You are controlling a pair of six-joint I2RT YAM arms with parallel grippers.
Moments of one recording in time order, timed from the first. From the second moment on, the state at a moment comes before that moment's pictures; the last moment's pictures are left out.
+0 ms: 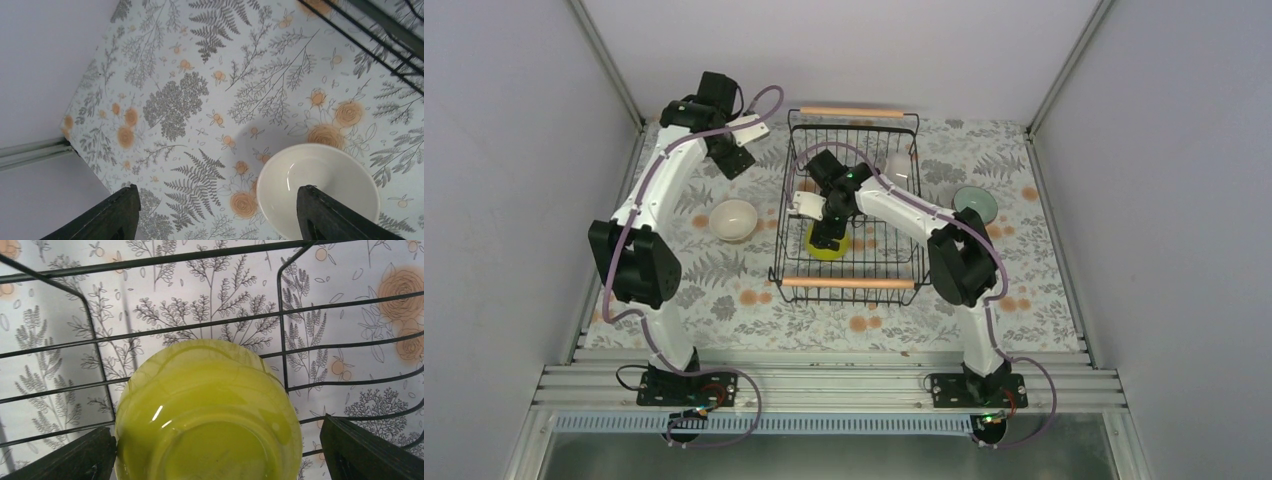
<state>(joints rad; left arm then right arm) -0.19 1.86 1.91 -1.11 -0.10 0.72 0.74 2.11 1.78 -0.89 -0.11 -0.67</state>
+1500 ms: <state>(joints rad) -0.32 1.78 1.76 -0.95 -0.31 0.52 0.73 2.05 1.63 -0.72 0.19 -0.82</state>
